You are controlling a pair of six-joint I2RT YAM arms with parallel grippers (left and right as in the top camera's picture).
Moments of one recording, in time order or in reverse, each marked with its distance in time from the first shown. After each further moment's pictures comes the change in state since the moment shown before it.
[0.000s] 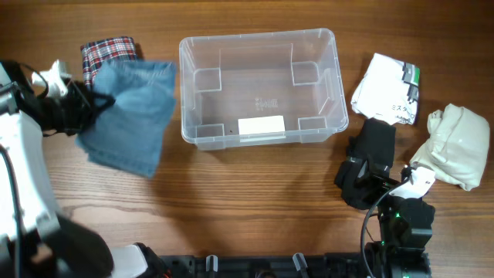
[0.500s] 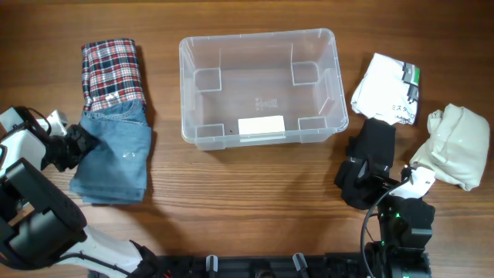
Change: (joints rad) left arm 0.192 0.297 -0.292 0.382 -0.363 0.157; right arm 0.000 0.000 0.000 0.000 0.000 0.000
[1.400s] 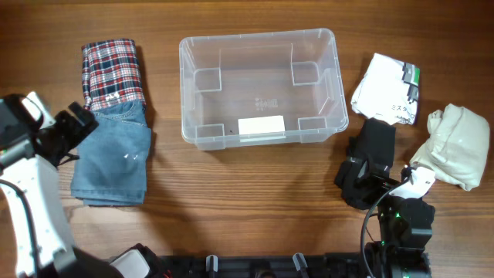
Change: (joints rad) left arm -0.068 -0.452 -0.056 -0.021 -0.109 -0.179; right arm 0.000 0.000 0.000 0.000 0.000 0.000
